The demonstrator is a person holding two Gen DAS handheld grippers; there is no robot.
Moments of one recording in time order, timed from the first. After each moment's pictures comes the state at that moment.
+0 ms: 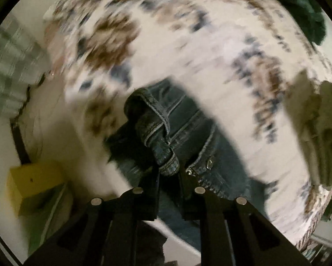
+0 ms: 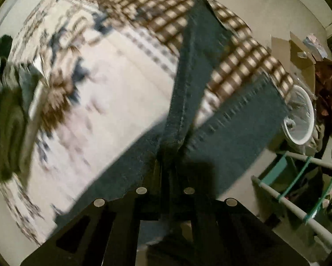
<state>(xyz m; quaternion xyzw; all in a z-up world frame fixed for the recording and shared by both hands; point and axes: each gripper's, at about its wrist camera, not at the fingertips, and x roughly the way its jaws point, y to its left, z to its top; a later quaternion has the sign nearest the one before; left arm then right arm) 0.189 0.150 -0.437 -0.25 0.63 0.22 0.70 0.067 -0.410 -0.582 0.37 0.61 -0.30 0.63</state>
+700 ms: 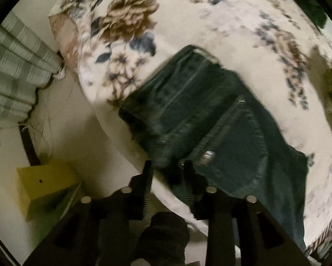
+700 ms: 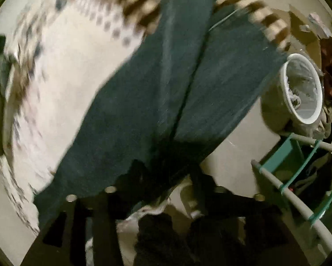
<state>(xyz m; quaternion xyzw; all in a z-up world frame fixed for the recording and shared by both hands) 0.131 0.134 -0.471 -0.20 0.63 0.22 0.71 -0.039 -0.455 -0.639 0.42 0.61 -0.29 0.61</state>
